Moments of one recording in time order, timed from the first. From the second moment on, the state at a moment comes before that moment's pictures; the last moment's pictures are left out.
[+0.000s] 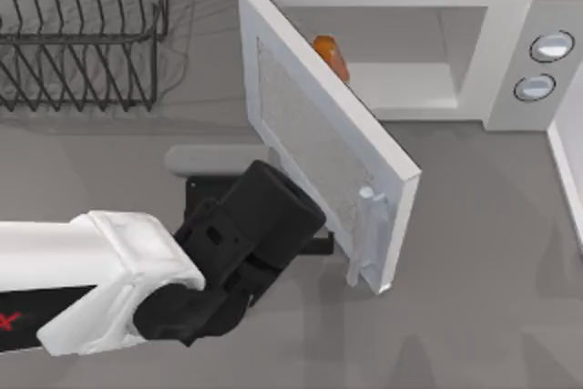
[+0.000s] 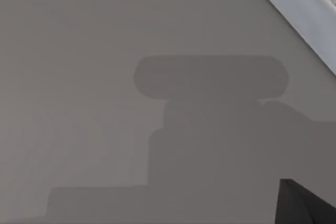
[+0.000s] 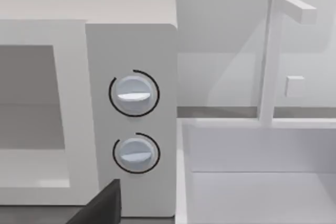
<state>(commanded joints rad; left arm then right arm) -0.92 1.53 0.74 -0.17 -0.58 -0.69 0.00 0.00 0.00 0.00 0.00 0.00</state>
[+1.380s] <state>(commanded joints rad) -1.17 2.04 1.41 -0.48 -0.70 -0.96 0.00 0.00 0.00 0.00 0.00 0.00</state>
